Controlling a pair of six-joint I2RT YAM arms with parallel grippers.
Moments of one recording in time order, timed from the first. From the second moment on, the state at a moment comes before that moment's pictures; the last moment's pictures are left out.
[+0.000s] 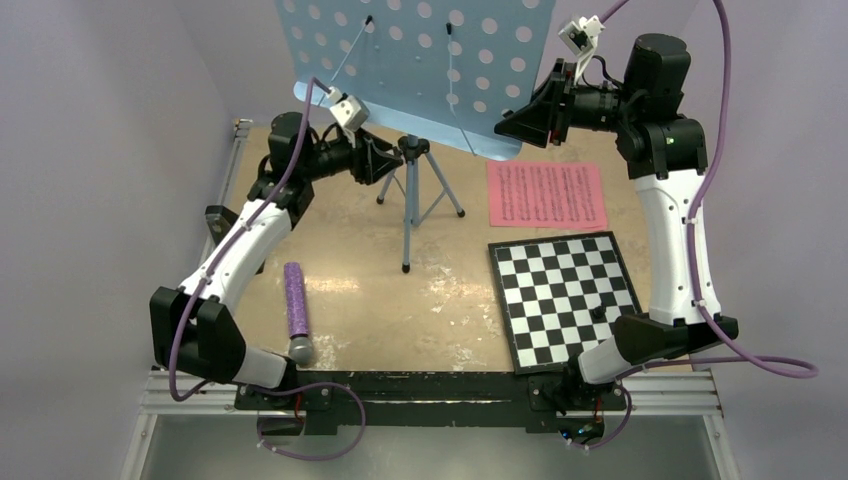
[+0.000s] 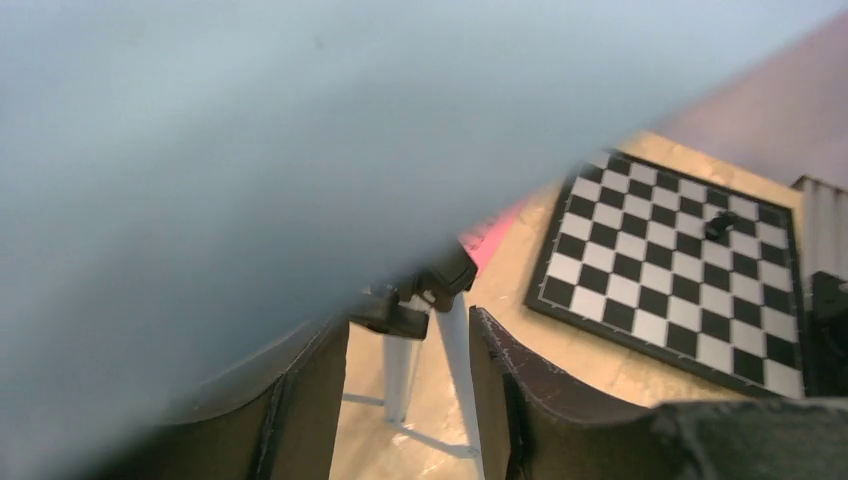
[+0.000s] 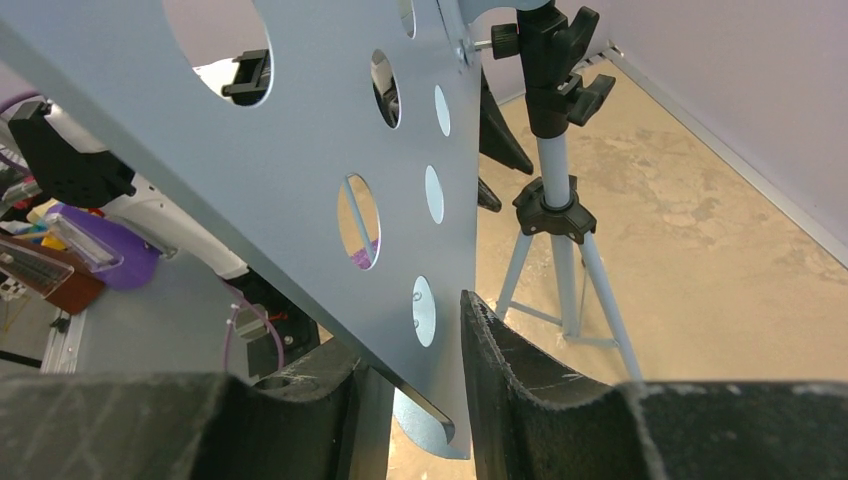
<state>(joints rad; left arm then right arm) -0.26 1.44 1.24 0.09 0.78 -0.03 0.12 1.52 2.06 -0.76 -1.12 0.09</state>
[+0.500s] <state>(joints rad) -0.33 1.27 1.03 0.09 0.62 0.87 0.12 1.54 2.06 -0.75 -1.12 0.11</state>
